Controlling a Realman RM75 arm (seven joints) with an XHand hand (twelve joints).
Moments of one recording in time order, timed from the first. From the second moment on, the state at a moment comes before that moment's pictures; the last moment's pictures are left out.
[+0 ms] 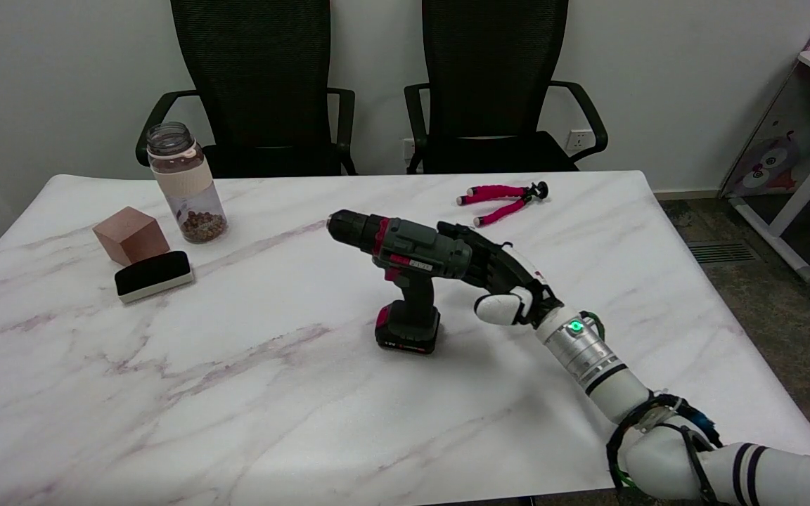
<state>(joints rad) 0.10 -0.92 0.76 -1.11 -2.20 0.90 1.40</state>
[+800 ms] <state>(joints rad) 0.19 -1.04 0.69 -1.00 -2.21 0.91 1.39</state>
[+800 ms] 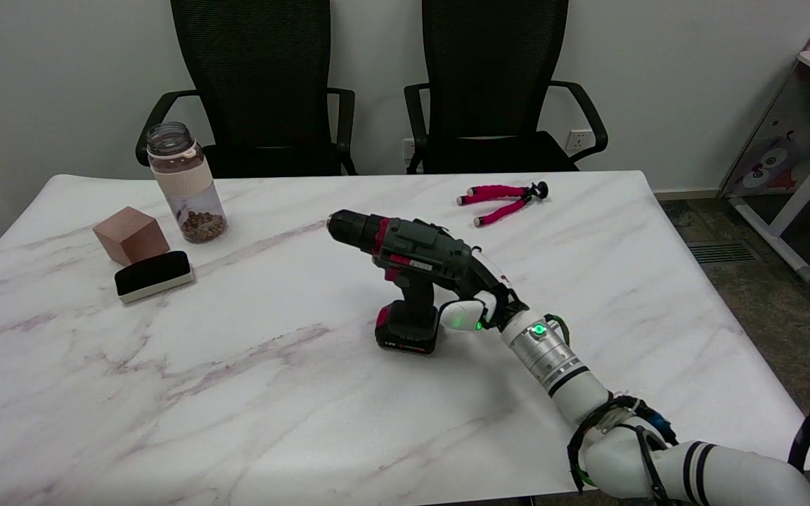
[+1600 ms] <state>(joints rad) 0.22 -1.16 0.69 -0.90 -2.20 0.97 1.38</state>
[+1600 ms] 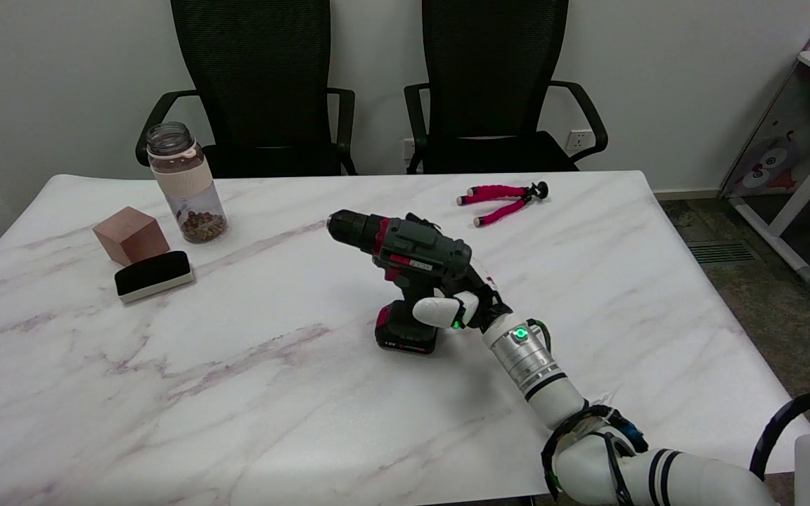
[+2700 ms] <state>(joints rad) 0.22 -1.20 0.68 -0.89 -2.20 0.98 1.39</state>
